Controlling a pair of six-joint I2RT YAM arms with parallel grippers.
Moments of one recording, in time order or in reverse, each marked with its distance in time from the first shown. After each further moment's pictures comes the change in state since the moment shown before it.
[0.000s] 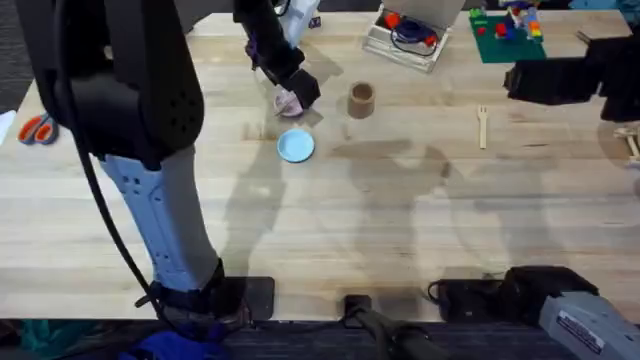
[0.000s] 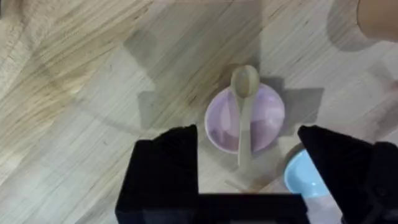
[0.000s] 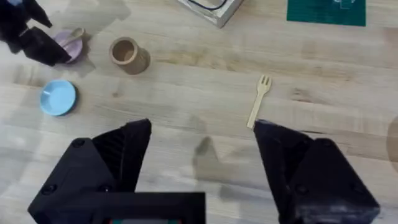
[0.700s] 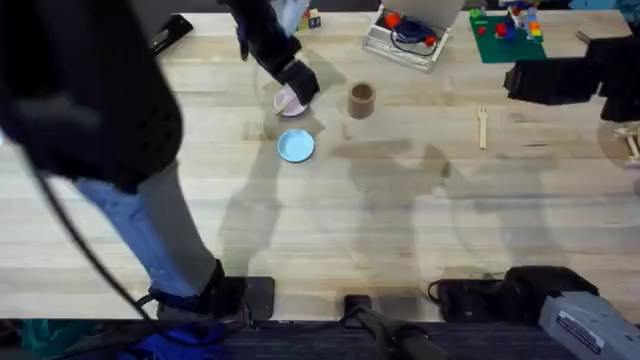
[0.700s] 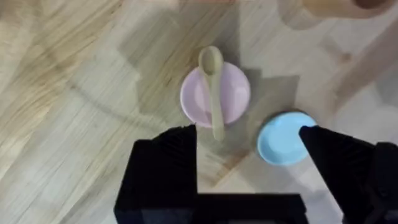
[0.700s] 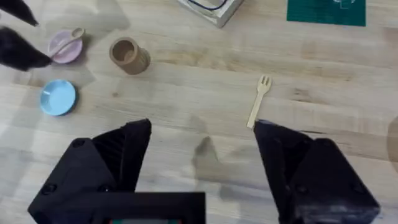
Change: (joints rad) left arm 0.000 -0.123 0.000 -0.113 0.054 0.065; right arm 0.000 0.000 0.000 0.000 0.000 0.000
